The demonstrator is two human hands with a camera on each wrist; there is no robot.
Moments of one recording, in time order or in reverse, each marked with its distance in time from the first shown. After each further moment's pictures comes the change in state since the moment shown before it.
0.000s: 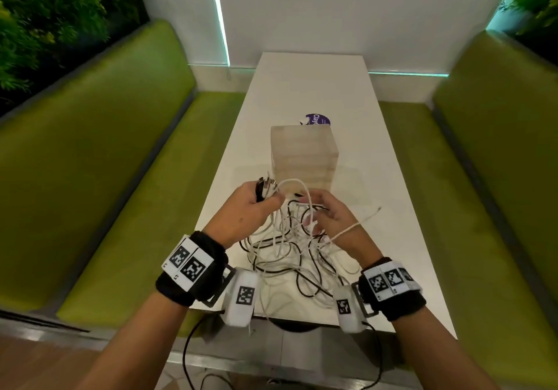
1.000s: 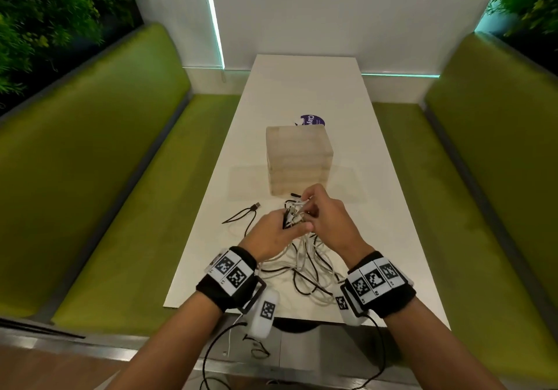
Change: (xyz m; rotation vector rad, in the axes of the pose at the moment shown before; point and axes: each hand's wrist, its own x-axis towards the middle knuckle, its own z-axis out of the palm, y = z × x) left_hand 0.011 -0.035 0.053 0.178 -0.184 -0.093; right_hand -0.009 -0.021 0.007 -0.401 0.097 -0.106
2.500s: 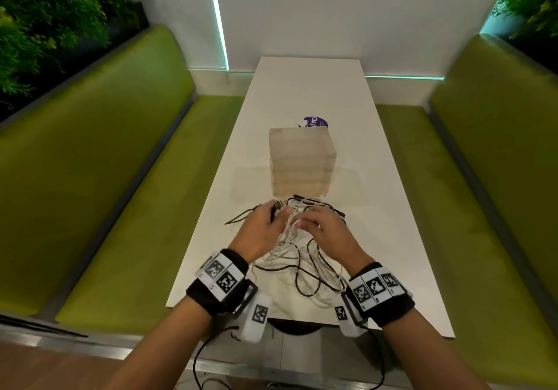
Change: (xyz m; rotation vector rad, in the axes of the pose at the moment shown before) left_hand -0.007 -0.005 -0.010 0.015 0.258 0.018; right_hand 0.001 0.028 0.016 -0.060 -0.053 -0.087
